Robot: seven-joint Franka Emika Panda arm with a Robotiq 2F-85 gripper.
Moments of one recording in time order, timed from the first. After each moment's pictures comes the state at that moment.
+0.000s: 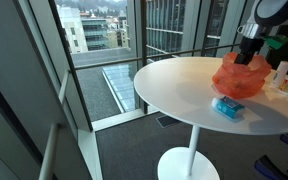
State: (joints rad) arm -0.13 0.24 -0.09 -2.28 0.03 2.59 -0.35
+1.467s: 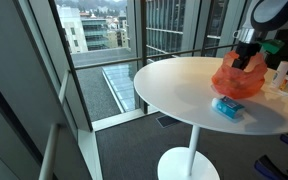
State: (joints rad) arm -0.13 0.26 -0.05 -2.30 0.03 2.59 -0.35
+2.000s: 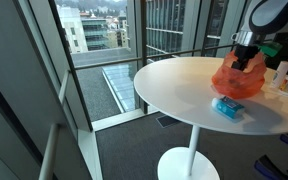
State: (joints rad) arm -0.13 0.29 -0.04 -2.30 0.03 2.60 -0.35
